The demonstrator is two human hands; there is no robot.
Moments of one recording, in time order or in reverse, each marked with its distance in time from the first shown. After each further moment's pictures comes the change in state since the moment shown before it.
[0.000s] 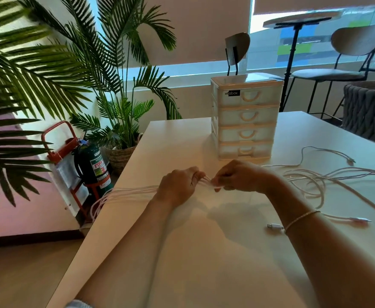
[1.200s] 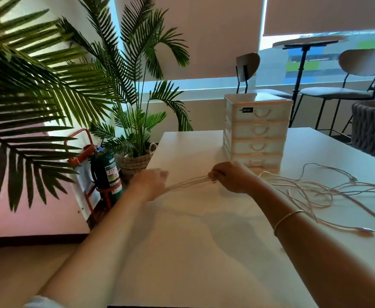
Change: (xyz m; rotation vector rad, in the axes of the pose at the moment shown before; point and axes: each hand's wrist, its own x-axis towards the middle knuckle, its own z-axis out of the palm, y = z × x) left_hand -0.020 -0.071 -0.068 0.181 -0.132 -0.277; right_hand 0.026 -0.036 0.018 -0.361 0.255 -0.122
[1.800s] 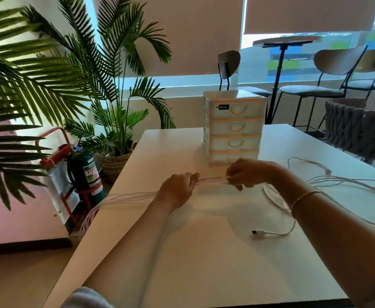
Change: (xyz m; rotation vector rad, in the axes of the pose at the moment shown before) left_hand 0.005 0.097 0.052 -0.297 0.059 0.258; right_hand -0.030 0.064 -0.047 0.053 -0.407 0.199
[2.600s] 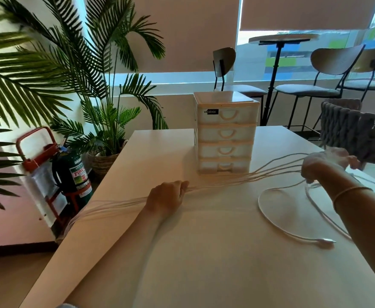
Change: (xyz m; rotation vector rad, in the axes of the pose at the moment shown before) left_hand 0.027 0.000 0.021 0.188 0.005 -0.054; right_hand 0.043 0.234 -0.058 -0.323 0.300 1.014
